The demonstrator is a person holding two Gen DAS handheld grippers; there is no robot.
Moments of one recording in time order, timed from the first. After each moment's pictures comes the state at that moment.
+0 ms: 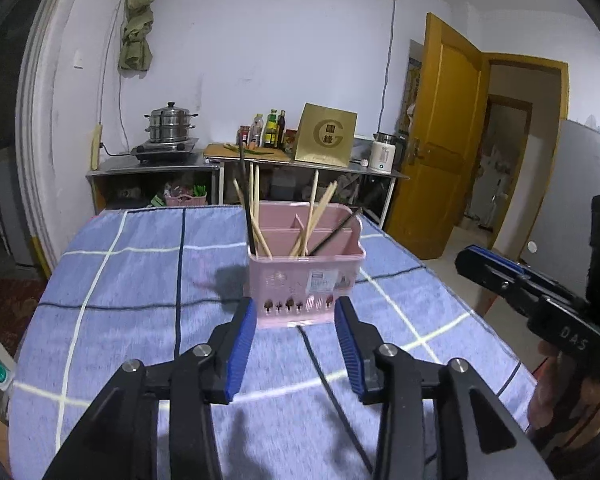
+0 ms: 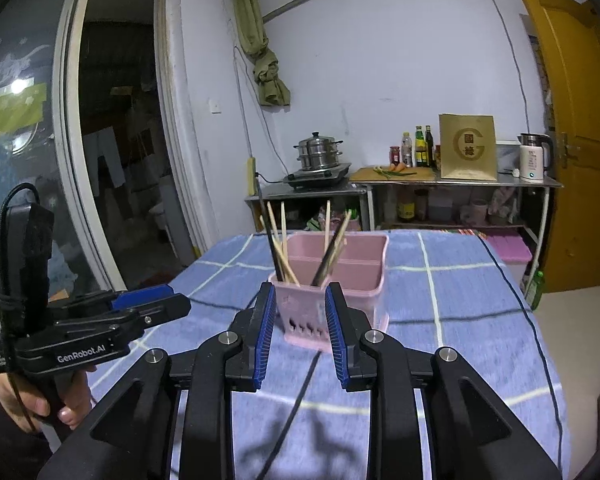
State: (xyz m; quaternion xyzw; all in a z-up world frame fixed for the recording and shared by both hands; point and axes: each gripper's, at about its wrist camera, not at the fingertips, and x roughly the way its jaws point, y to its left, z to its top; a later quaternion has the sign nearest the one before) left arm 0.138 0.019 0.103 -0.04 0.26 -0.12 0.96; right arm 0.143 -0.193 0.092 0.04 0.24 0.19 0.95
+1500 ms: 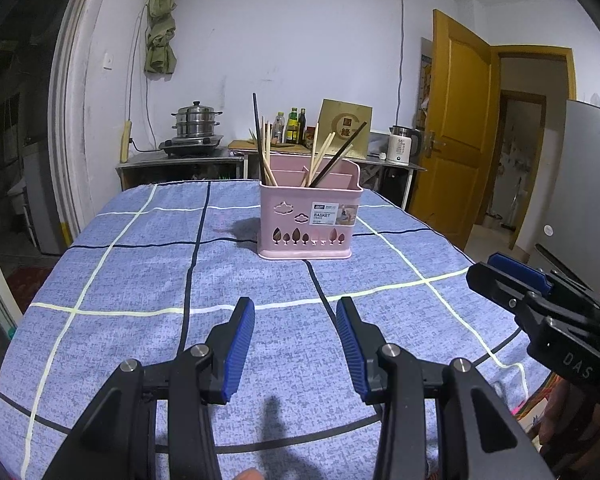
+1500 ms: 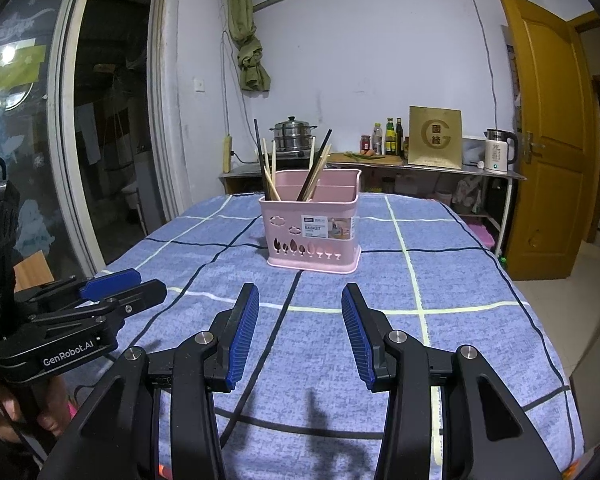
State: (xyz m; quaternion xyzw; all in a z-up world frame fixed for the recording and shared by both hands) left arm 0.049 0.006 0.050 -0.03 0.25 -0.07 0.97; right arm 0.055 -0.194 0.045 0.00 0.24 0.13 0.96
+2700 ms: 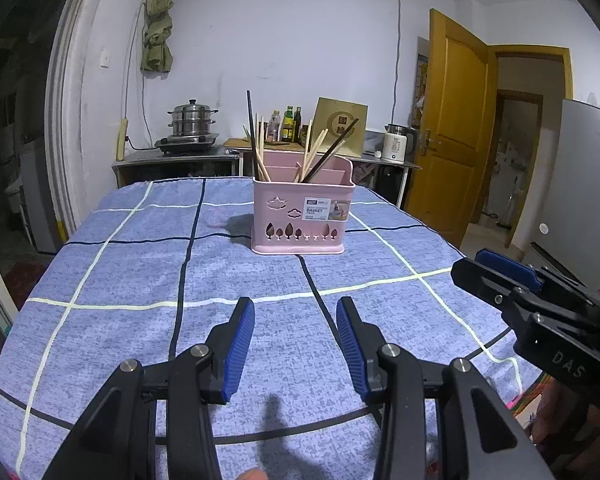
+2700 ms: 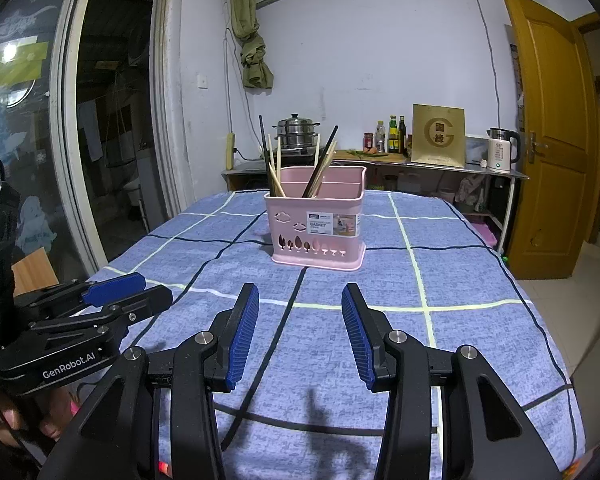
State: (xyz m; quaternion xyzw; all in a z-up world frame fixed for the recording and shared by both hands) left arm 0.042 0.000 0.045 -0.03 0.25 -0.08 0.96; right arm 0.055 -0.190 0.044 0.00 0.25 0.14 0.96
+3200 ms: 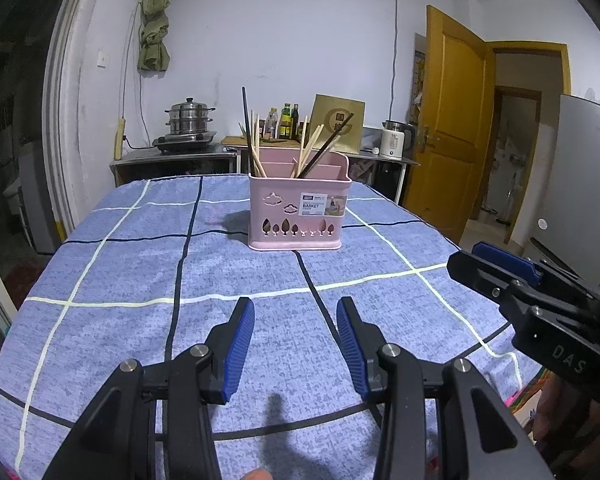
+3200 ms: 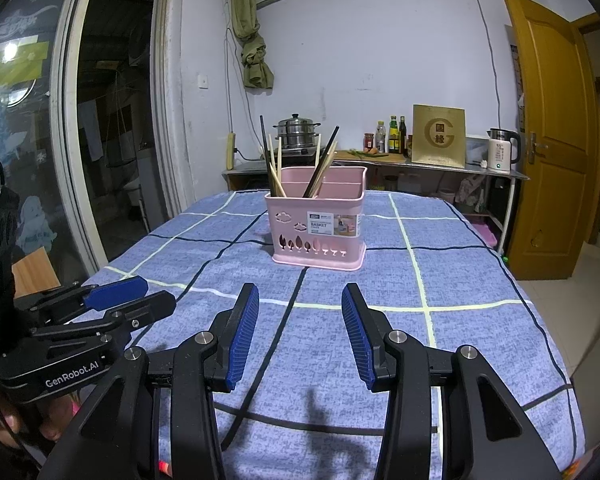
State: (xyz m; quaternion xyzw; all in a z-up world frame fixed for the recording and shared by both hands) left arm 0.041 0.000 0.044 -0.03 0.26 -0.08 0.96; right arm 0.054 -0.188 0.044 0.00 0.25 0.14 0.96
